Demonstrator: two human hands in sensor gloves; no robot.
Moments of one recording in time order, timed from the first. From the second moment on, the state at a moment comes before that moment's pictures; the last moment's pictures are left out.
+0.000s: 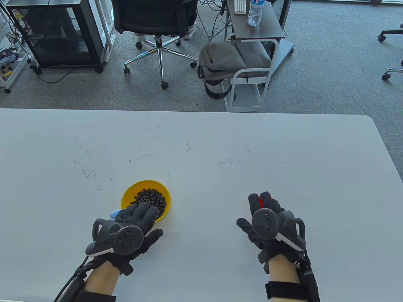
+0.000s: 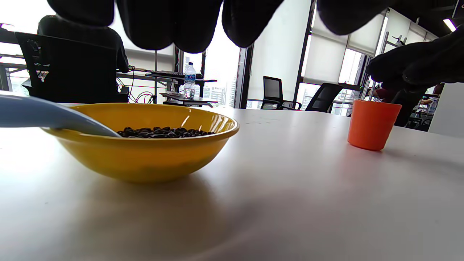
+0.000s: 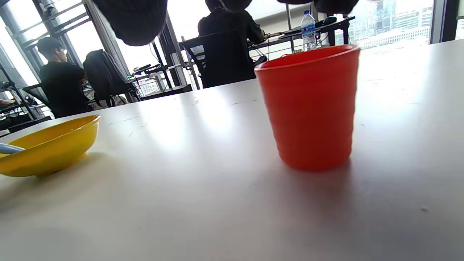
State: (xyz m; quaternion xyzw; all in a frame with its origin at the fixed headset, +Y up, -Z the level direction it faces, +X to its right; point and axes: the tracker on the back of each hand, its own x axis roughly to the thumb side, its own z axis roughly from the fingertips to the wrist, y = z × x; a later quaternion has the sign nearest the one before) left_hand -0.218 -0.694 -0.238 -0.02 -0.28 0.06 0.96; right_hand 0.165 -0.690 -0.260 0.07 0.07 0.98 0.14
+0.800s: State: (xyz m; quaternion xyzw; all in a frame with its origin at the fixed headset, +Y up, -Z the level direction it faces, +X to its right) left_hand -0.220 -0.694 -0.240 -0.02 -0.28 0.06 0.96; right_hand 0.188 -0.730 -0.274 -0.02 0.15 0.97 0.17
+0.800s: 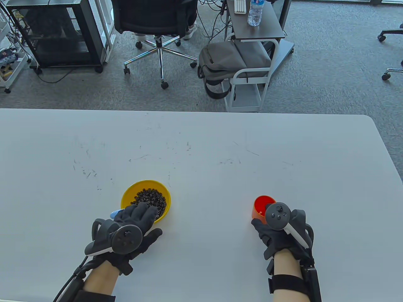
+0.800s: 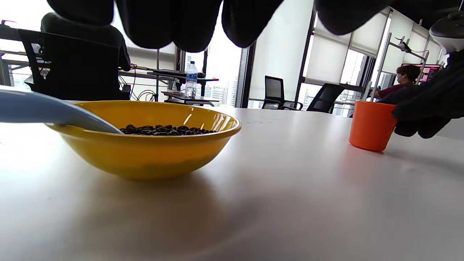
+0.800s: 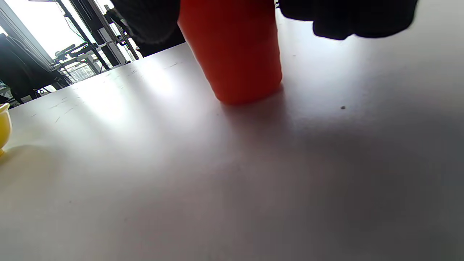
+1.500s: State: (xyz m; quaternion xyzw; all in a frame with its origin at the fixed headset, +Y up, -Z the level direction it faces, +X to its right) left_hand -0.220 -0.694 -0.241 -0.02 -0.27 0.07 0.96; right_hand 0.101 -0.713 -0.261 0.18 0.05 0.97 0.12
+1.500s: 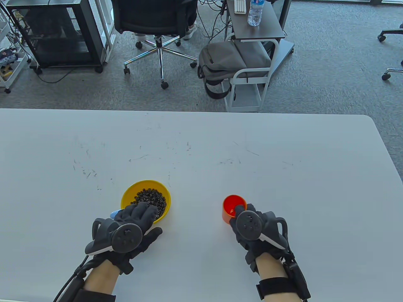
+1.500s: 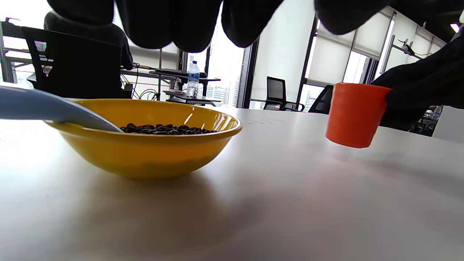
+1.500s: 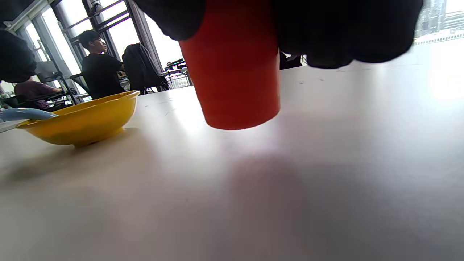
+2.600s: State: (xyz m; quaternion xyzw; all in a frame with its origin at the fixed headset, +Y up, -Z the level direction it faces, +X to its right) left_hand -0.227 -0.693 -0.243 -0.01 -0.26 0.09 0.96; right_hand 0.075 -0.699 -0.240 0.28 0.04 0.96 0.09
